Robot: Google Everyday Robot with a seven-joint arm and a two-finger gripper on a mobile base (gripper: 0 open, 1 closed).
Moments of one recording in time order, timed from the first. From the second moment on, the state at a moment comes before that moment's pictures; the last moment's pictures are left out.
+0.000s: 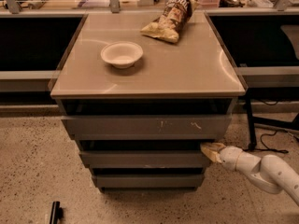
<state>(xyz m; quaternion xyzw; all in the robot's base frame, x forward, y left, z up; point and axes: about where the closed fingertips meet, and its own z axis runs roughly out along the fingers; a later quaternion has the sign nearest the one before) 0.596 -0.248 0.489 -0.26 0.76 0.28 0.52</state>
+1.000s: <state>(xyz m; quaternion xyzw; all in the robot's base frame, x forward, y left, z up) 0.591 -0.209 0.488 -0.25 0.76 0.26 0.54</state>
